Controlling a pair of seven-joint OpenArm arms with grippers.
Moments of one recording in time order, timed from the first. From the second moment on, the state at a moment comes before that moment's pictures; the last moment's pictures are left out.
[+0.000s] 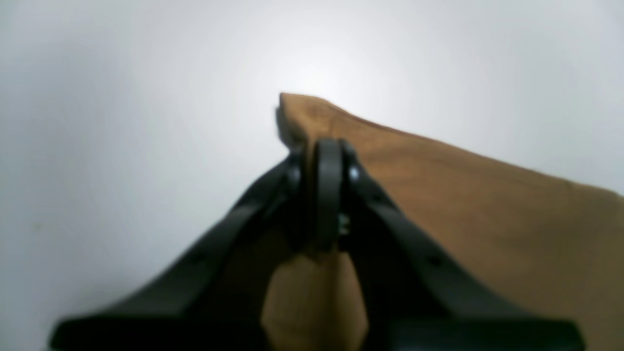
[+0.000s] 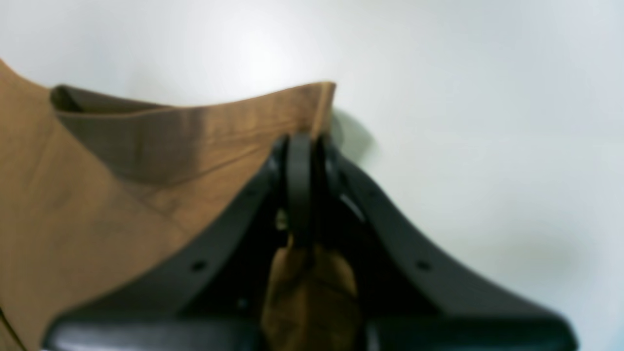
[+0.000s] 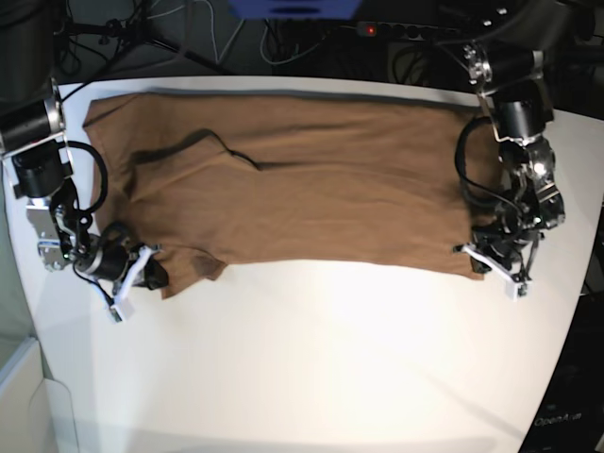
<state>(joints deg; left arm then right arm) -15.3 -12.6 -21.2 57.1 -9.7 -24.1 31.4 31.4 26.9 -27.4 30.9 33.3 40.4 -12.3</state>
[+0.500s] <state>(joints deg) -8.5 -10.9 -21.2 75.0 -9.8 -24.2 37.1 21.9 34.1 -27.1 51.2 33.1 36.6 -13.2</state>
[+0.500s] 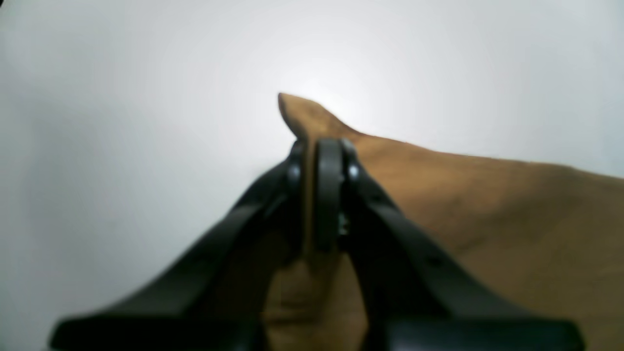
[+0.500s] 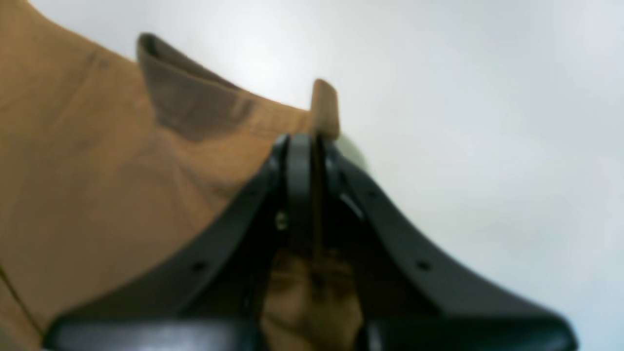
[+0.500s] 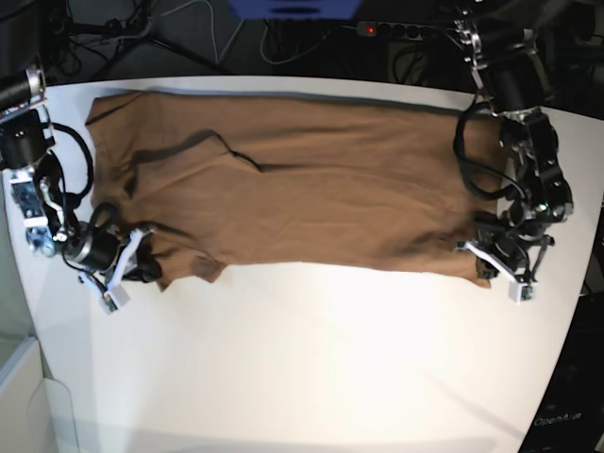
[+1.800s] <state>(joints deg) 11.9 -2.3 -38.2 99.3 -9.3 -39.4 37.1 -29.2 41.1 7.0 98.7 32.8 33.6 -9.9</state>
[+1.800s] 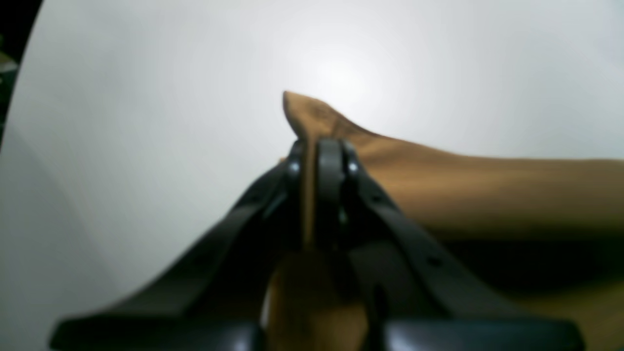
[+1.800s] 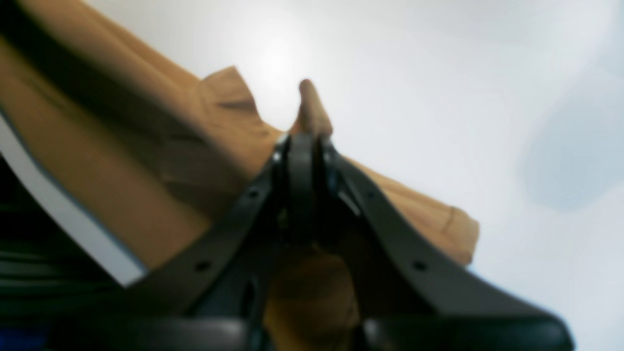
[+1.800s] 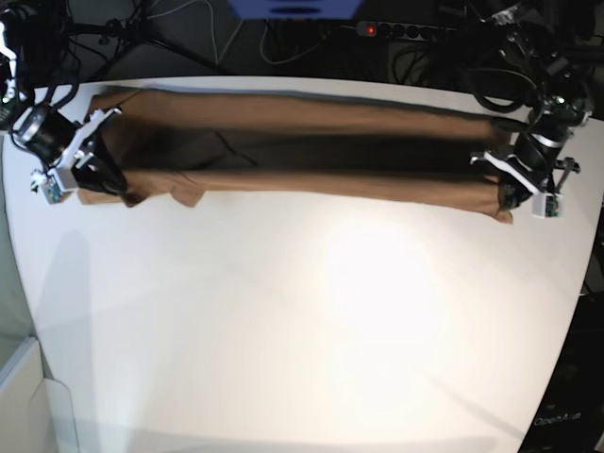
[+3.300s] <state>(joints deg) 10.9 -2.6 -38.9 96.6 -9.3 -39.4 36.6 -34.9 34.0 7.0 91.9 32.7 37.8 -2.5</state>
